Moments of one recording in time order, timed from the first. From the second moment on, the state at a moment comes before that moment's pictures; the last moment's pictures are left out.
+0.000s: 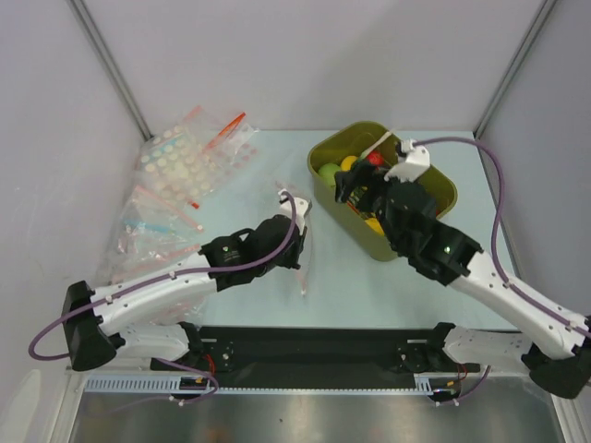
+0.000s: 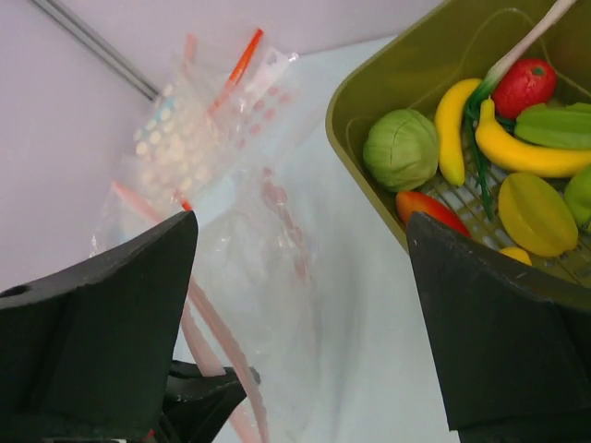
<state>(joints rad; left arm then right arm) -1.05 1.21 1.01 -0.49 -0.36 -0.43 0.90 1.02 1.12 -0.21 0.64 0.53</state>
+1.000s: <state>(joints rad) -0.86 1.57 1.53 -1.00 -0.28 -0.42 0.59 1.54 1.20 -0.53 0.08 0.61</state>
